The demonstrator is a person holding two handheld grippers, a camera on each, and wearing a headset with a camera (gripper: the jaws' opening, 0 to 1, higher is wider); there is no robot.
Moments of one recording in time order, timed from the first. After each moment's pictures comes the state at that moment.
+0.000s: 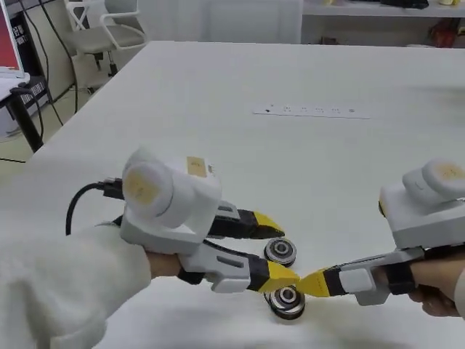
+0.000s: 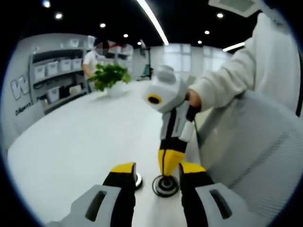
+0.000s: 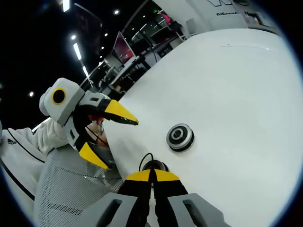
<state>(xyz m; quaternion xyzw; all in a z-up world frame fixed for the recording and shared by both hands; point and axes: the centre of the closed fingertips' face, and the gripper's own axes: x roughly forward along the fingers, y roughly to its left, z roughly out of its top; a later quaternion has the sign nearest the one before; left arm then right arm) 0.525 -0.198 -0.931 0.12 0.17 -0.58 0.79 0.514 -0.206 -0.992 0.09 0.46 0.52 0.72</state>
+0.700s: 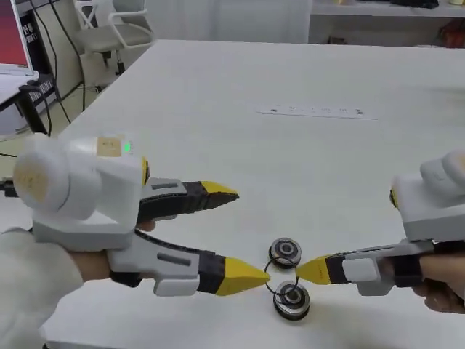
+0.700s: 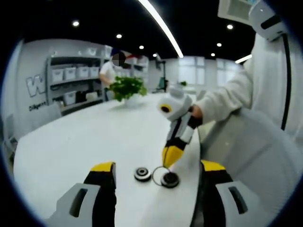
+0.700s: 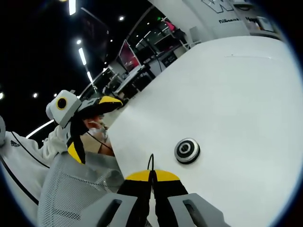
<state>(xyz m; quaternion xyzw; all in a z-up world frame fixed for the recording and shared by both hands) 0.513 -0.147 -0.901 0.08 0.14 -0.52 0.84 0.521 -0.194 -0.969 0.11 0.42 0.53 0.73</state>
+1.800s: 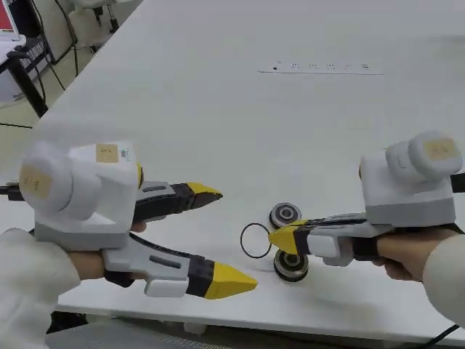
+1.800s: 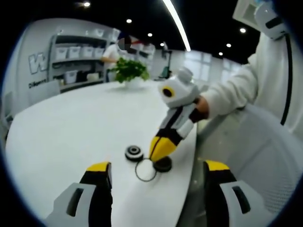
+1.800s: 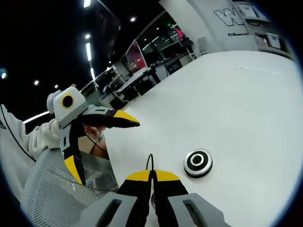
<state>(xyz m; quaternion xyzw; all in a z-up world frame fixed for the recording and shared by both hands) 0.503 -0.144 -0.941 0.05 0.22 -0.52 0.82 0.525 -0.162 -0.983 0.06 0.37 0.54 0.76</state>
